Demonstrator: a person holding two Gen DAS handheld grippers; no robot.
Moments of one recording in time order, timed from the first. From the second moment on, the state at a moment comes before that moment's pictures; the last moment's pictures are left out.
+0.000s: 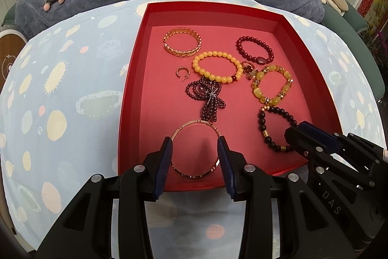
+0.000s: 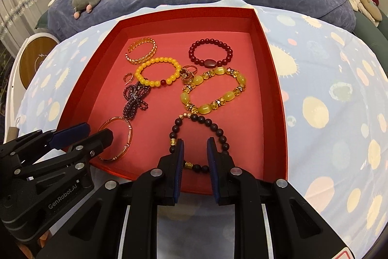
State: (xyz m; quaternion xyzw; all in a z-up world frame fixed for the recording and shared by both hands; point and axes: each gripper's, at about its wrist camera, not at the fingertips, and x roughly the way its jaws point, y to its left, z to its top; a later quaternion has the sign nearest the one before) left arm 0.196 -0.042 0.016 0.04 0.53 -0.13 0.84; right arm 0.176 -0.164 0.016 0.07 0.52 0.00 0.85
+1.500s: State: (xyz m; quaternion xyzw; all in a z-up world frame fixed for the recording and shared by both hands) left arm 0.130 -0.030 0.071 0.04 0.47 -0.09 0.88; right arm 0.100 -0.169 0.078 0.07 0.47 -0.06 0.88
